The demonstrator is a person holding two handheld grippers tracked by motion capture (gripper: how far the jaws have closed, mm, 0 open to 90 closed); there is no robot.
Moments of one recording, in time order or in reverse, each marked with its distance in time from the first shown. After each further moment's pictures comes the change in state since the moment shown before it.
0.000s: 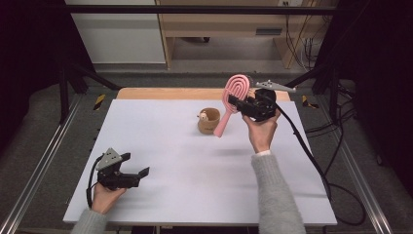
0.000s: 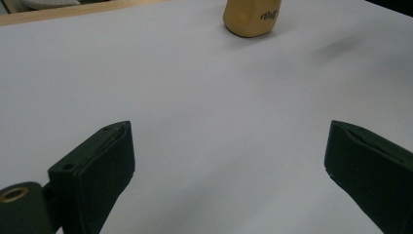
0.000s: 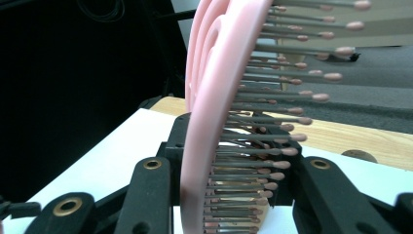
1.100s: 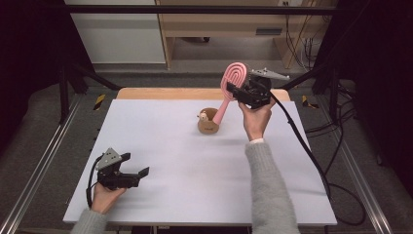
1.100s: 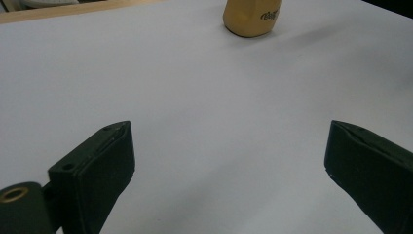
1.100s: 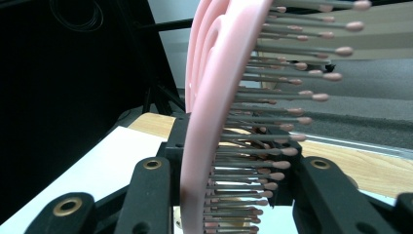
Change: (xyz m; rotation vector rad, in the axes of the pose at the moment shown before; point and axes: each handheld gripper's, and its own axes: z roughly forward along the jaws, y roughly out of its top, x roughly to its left) left arm 0.001 -0.001 0.001 0.002 -0.006 -0.004; right arm -0.003 0.024 0.025 -0.030 -0.073 -0.007
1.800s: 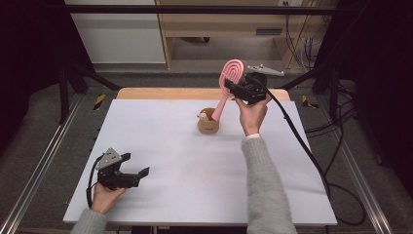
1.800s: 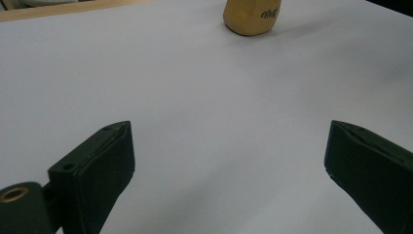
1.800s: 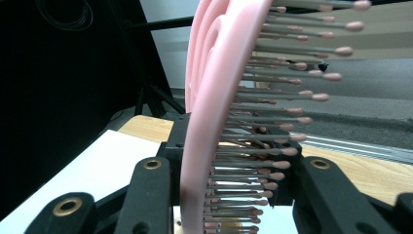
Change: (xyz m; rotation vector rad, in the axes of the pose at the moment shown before) left arm 0.001 0.000 0.000 0.003 -0.001 -0.001; right arm -0.002 0.005 0.019 0.006 -0.030 -0.003
